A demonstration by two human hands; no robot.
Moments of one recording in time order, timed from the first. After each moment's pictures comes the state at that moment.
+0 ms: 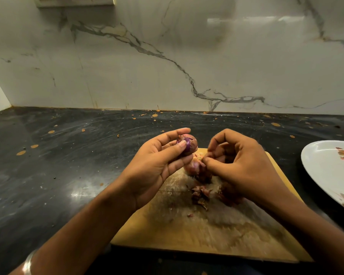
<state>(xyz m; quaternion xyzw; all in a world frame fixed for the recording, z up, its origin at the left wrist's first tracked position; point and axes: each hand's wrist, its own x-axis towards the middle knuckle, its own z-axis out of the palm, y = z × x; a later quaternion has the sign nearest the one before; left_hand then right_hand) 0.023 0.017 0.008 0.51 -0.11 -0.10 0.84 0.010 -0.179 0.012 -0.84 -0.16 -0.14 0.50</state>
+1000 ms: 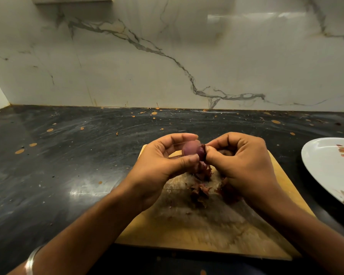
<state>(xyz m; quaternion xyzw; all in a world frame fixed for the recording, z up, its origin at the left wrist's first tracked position) 0.018 0.009 -0.001 0.59 -0.15 -0.06 0.79 0.008 -0.169 0.008 -0.78 -0.12 -0.20 0.58</state>
